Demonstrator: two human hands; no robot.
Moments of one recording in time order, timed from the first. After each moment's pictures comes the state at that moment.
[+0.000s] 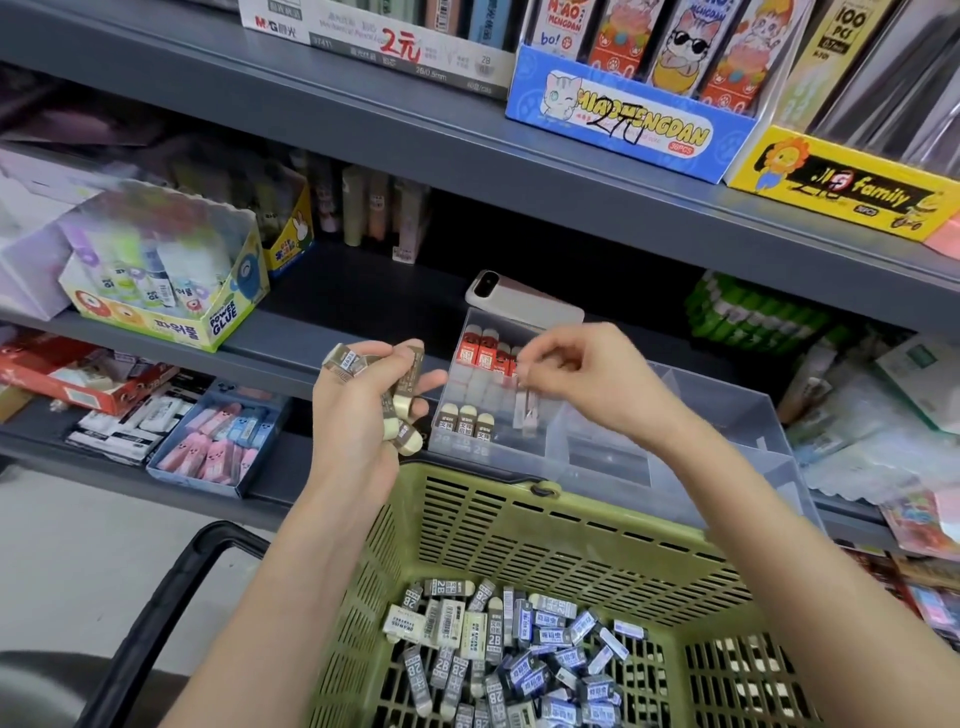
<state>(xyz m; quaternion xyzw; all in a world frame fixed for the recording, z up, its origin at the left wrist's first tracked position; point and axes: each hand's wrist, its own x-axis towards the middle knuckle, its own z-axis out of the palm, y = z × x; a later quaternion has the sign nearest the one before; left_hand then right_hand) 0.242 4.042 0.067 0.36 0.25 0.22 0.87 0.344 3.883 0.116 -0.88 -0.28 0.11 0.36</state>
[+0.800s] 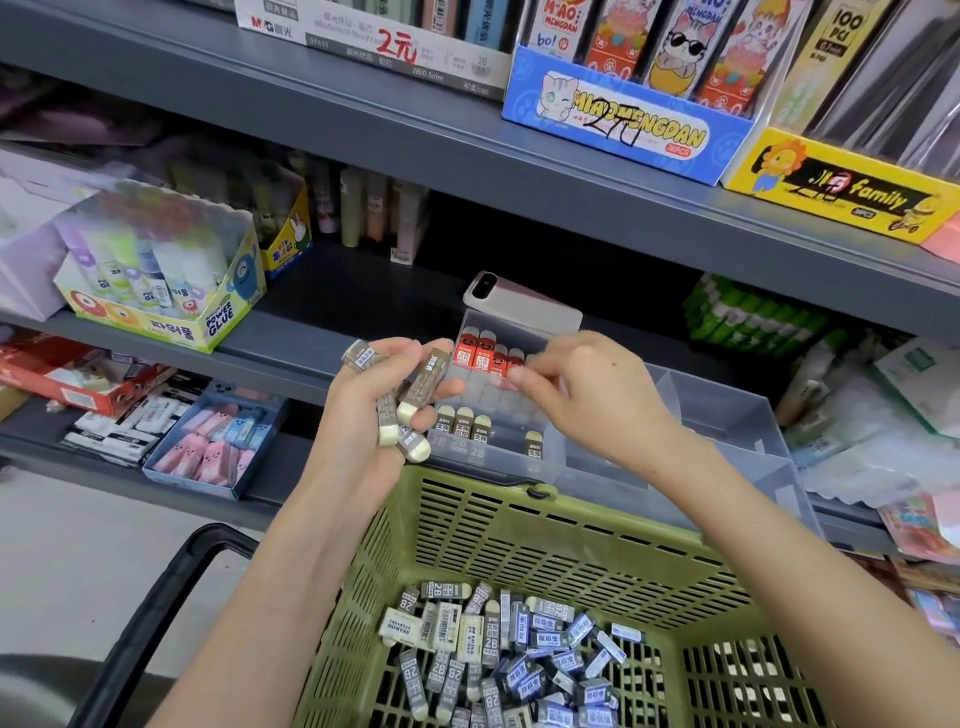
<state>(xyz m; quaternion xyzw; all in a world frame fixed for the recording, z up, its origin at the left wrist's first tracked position) 0.240 4.041 0.069 0.36 0.16 0.14 0.91 0.331 3.881 0.115 -0.91 -0.40 -0.08 0.09</state>
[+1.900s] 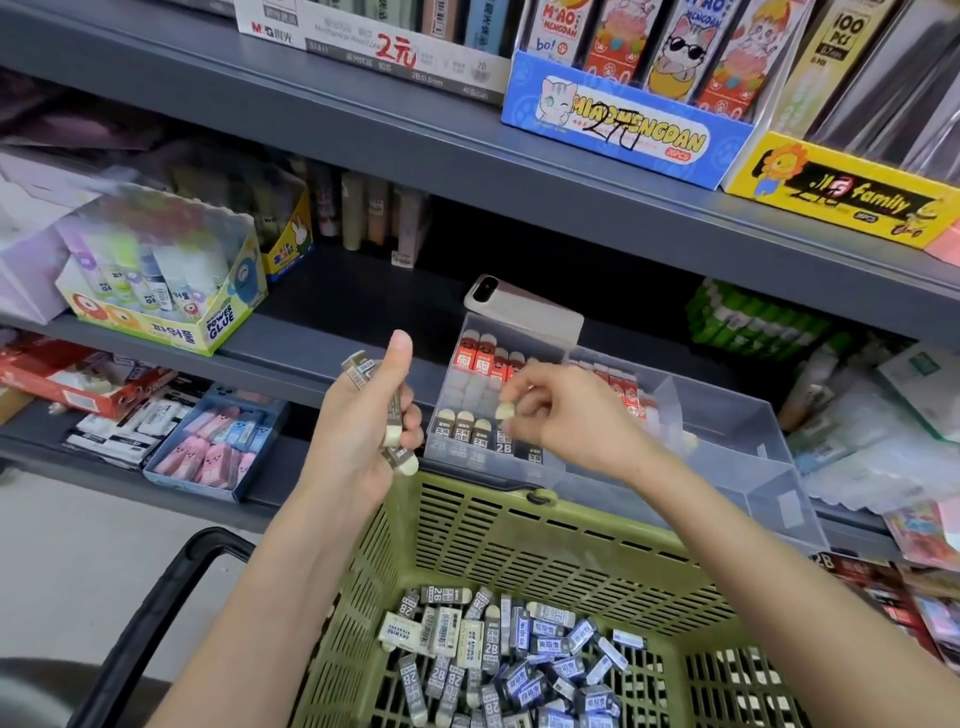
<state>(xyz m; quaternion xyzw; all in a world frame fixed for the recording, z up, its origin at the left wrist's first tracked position) 0.247 4.044 0.062 0.41 0.26 0.13 0.86 0.335 3.884 0.094 -0.91 -0.30 0.14 0.25</state>
